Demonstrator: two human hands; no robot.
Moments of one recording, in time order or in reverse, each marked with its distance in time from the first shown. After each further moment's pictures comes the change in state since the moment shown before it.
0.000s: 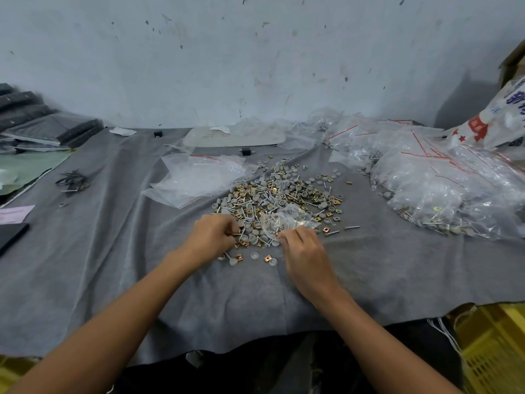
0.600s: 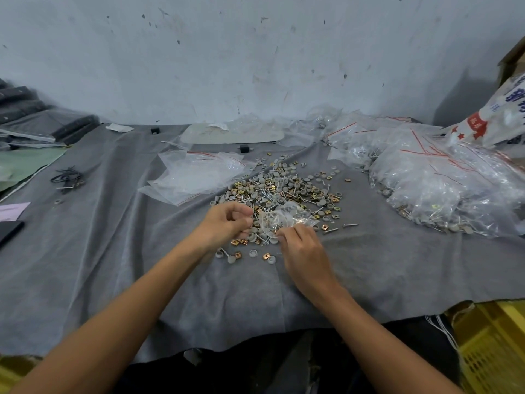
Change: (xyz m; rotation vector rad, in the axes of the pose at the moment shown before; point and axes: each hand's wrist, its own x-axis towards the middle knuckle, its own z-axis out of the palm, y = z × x) left_hand -0.002 0.032 -0.002 -0.935 -0.080 -0.179; right_hand 0.000 0.001 0.001 0.003 0.023 -0.008
